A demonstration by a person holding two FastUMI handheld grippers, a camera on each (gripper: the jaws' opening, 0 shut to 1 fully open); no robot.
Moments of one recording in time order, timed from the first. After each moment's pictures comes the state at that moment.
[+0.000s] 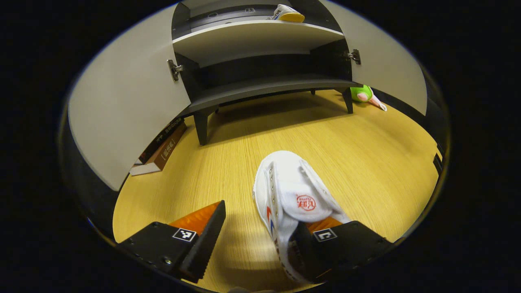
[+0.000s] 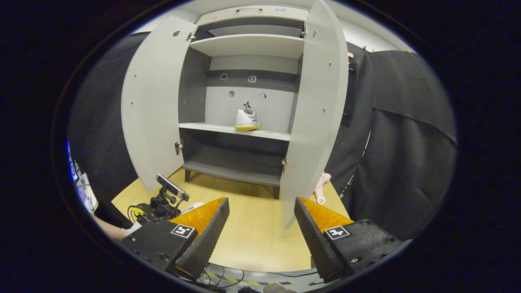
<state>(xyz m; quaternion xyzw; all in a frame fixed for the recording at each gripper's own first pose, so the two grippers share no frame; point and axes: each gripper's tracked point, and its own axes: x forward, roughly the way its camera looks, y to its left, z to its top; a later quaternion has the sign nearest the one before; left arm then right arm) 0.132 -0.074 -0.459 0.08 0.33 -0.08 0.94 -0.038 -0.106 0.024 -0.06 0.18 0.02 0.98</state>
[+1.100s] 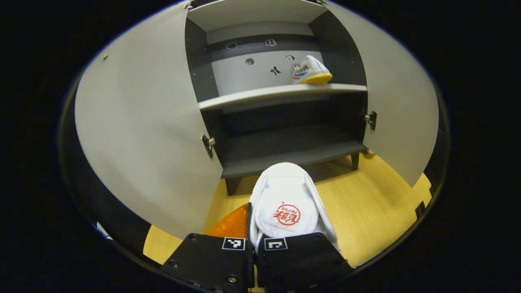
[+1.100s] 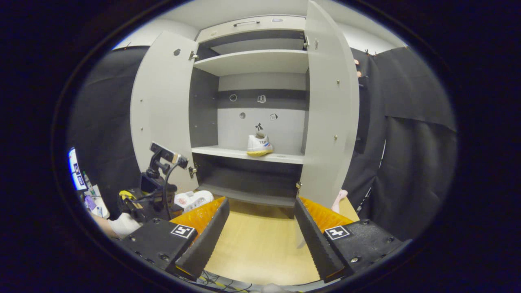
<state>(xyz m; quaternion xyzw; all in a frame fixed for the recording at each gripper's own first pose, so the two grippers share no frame) 0.176 -0.060 -0.256 0.06 0.25 -0.02 0.97 -0.011 -0.087 0.073 -0.01 0.11 0.09 0.99</state>
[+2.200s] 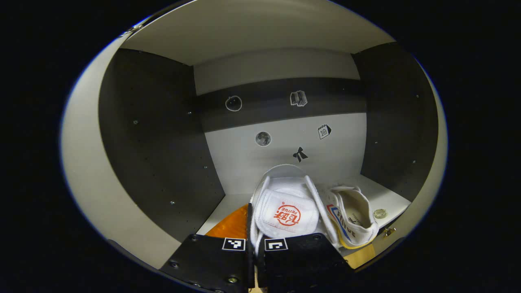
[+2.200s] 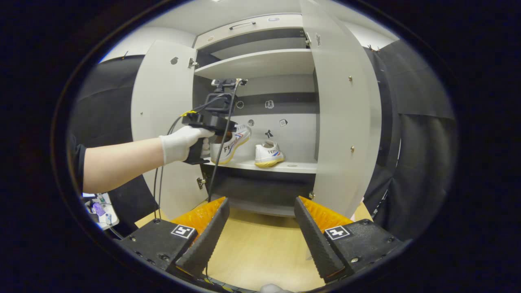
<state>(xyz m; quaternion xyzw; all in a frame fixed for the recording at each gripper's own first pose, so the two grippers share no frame) 0.427 -0.076 -0.114 0.05 0.18 0.02 0.98 0.022 -0.081 0.082 0.00 0.10 0.13 0.99</state>
